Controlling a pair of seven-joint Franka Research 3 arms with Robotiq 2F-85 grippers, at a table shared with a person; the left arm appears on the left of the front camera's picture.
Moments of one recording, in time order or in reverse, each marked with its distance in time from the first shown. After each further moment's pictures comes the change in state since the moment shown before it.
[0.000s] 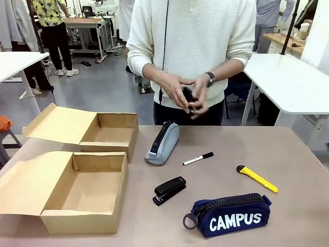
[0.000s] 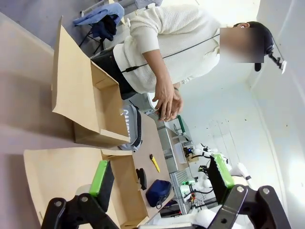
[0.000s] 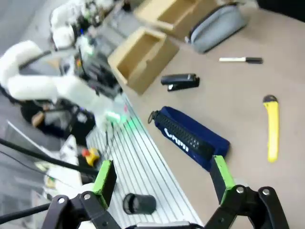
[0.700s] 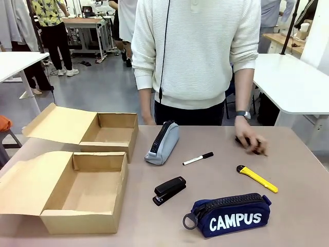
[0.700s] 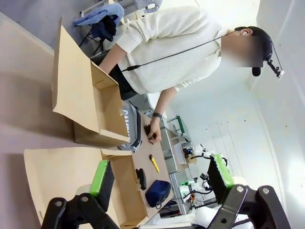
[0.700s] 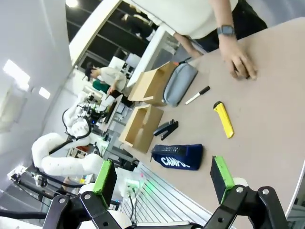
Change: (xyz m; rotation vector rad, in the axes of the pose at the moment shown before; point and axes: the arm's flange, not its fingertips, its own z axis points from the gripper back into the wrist) left arm -0.001 0.000 0.001 -0.002 -0.004 0.003; right arm -0.161 -0.042 0.182 -0.024 -0.555 -0.362
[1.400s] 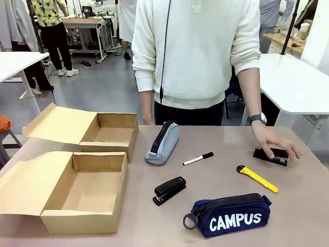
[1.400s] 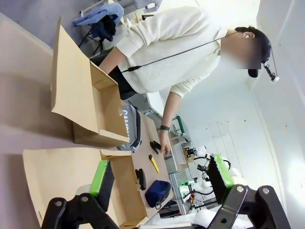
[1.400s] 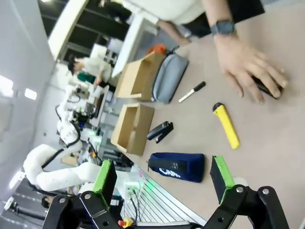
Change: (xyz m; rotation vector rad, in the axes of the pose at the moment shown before) left arm 0.000 -0.001 -0.001 -0.001 0.000 0.000; right arm 0.045 0.008 -0.082 -0.090 0.090 -0.089
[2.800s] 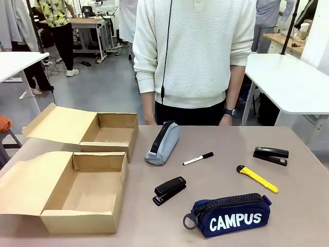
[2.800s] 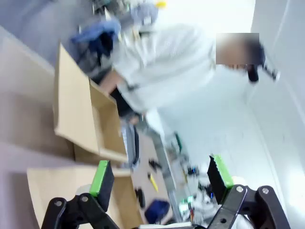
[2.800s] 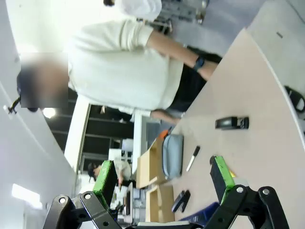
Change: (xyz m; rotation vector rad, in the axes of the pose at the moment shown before) left arm 0.013 0.005 -0.001 -0.016 -0.133 0.002; right arm -0.006 -0.017 0.049 -0.074 -0.479 -0.383
